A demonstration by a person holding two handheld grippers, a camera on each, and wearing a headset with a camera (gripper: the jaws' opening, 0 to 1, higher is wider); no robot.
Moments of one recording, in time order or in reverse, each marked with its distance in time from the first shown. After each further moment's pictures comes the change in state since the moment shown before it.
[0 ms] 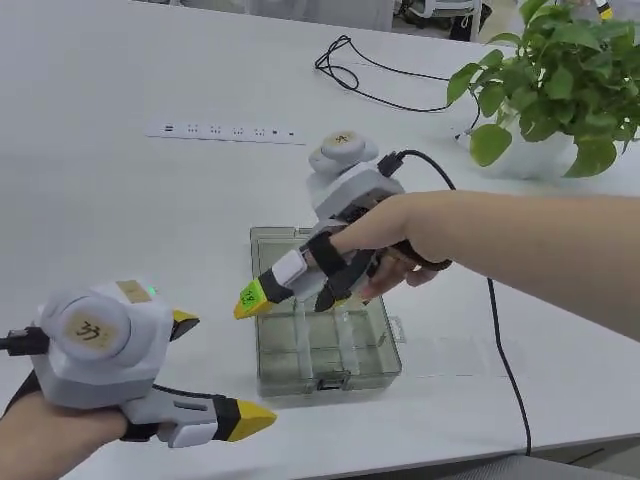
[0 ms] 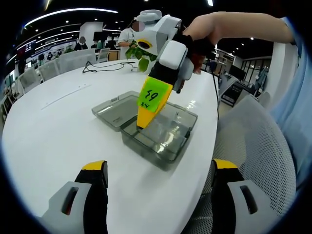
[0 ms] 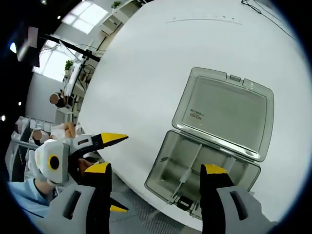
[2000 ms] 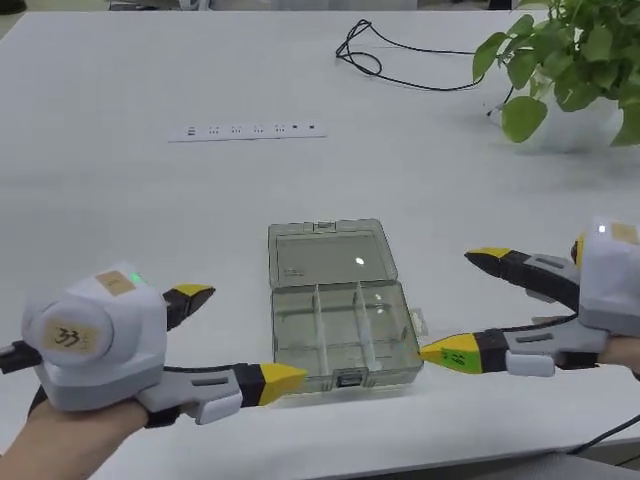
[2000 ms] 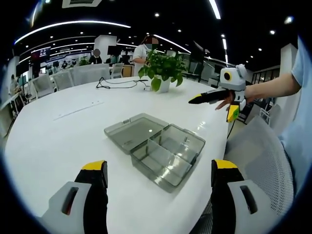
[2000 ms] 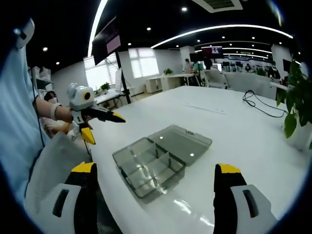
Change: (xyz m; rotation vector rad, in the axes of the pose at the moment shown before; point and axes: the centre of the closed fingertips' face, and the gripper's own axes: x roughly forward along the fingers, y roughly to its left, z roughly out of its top) left arm -0.005 0.008 0.039 -0.031 -0.156 0.118; right arm -0.117 -0.077 -0.063 -0.604 -0.618 -0.023
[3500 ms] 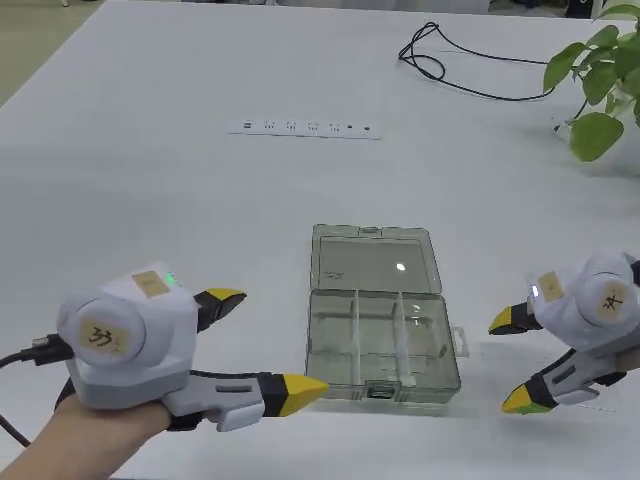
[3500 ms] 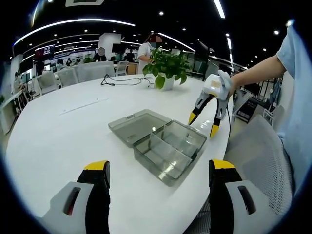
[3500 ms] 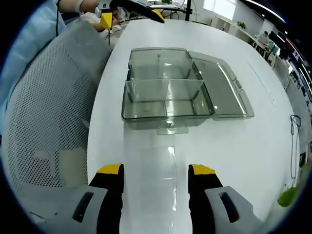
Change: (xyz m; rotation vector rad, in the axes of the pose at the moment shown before) left arm -0.010 0.001 -0.008 -0.021 0.016 0.039; right arm 0.012 -0.045 -0.113 -0.560 0.742 0.291
